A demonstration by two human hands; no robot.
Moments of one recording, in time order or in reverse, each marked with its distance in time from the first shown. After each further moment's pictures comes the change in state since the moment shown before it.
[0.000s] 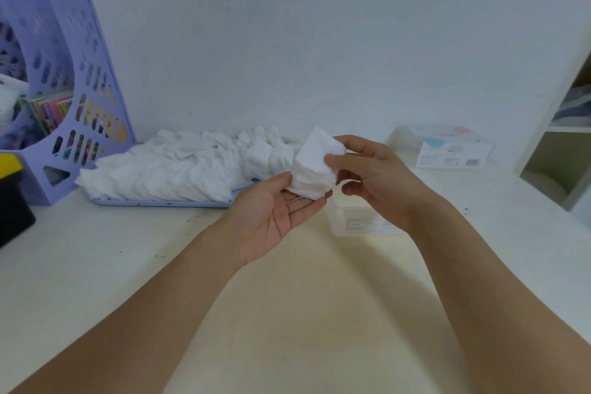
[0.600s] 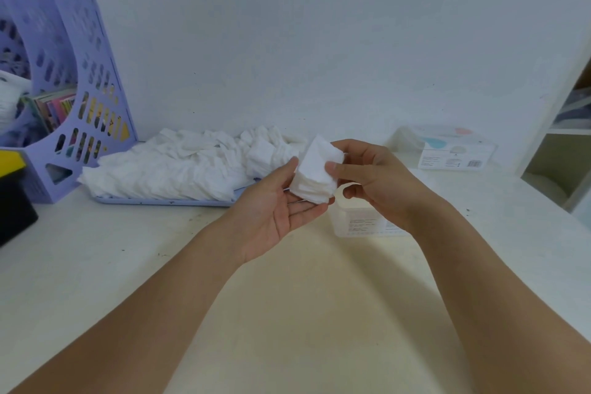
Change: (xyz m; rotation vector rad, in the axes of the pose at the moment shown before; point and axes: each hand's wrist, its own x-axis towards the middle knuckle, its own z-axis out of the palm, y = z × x) left_hand -0.004 0.003 0.004 0.125 0.007 0.006; right_hand 0.002 0.006 -0.002 -0.069 -0.046 -0.019
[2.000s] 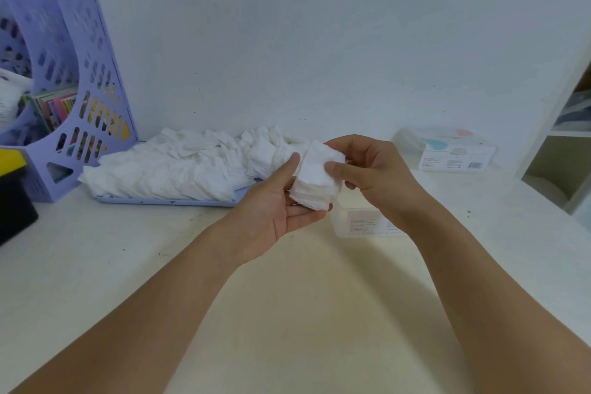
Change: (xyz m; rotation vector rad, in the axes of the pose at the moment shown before) left_hand 0.000 -0.001 -0.001 0.126 0.044 0.026; right_hand 0.000 -0.001 0.006 -0.103 0.112 -0.181
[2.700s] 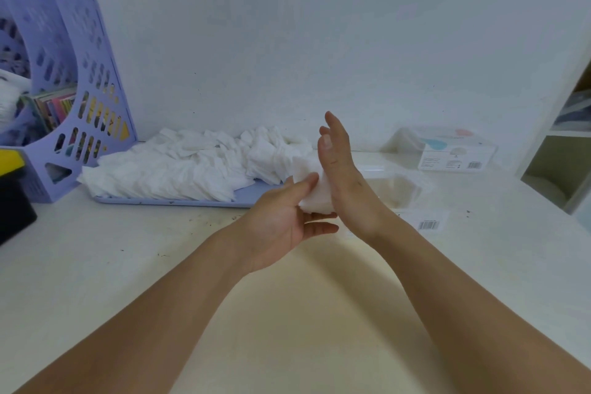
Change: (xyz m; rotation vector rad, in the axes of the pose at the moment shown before) left_hand 0.001 -0.012 0.006 0.038 -0.155 0.032; right_hand 0.010 0.005 0.053 -0.058 0.148 0.004
